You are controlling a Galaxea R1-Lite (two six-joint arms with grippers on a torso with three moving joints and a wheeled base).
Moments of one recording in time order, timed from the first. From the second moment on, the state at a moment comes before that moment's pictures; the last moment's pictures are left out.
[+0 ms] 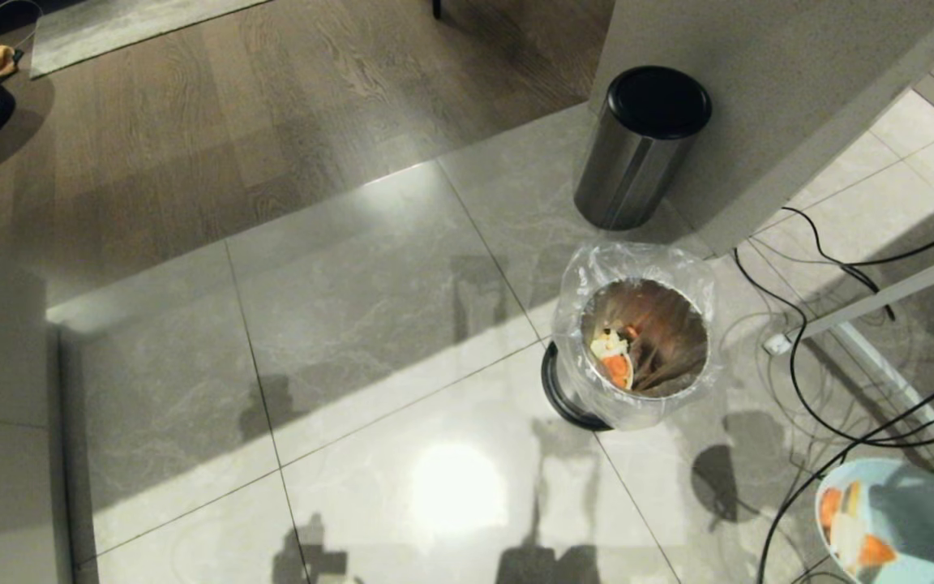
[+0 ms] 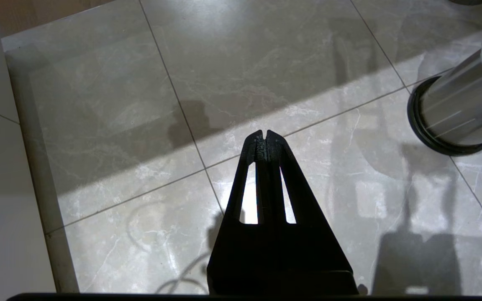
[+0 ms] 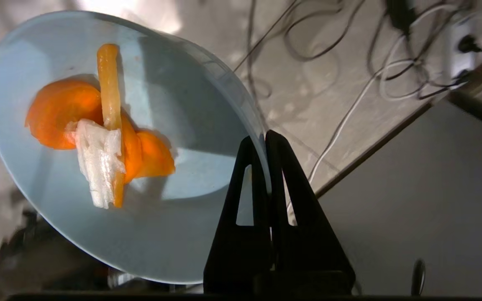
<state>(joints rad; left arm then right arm) 0.00 0.00 0.00 -0.01 0.02 -0.06 0.01 1.18 -0.58 0.39 -0.26 0.38</state>
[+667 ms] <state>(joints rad) 0.00 0.00 0.00 -0.01 0.02 -0.06 -0.22 1.30 -0.84 0.28 -0.33 0.17</state>
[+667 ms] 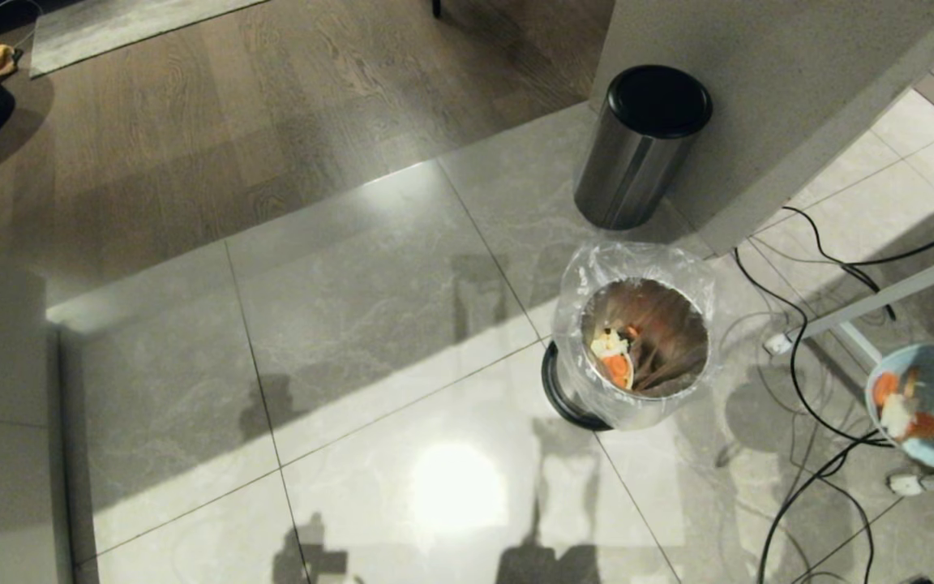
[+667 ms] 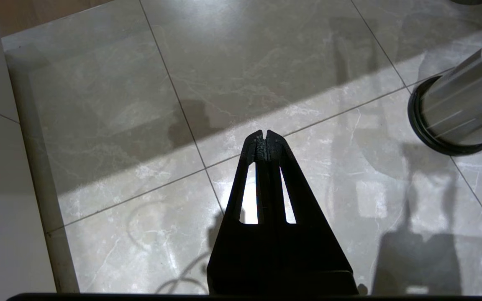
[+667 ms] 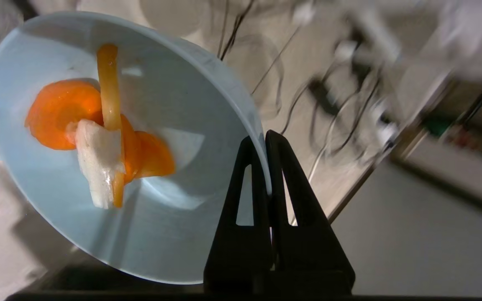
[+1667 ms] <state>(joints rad) 0.00 0.00 0.00 -0.01 0.02 -0.06 -0.07 1.70 -1.39 0.25 -0.33 0.01</state>
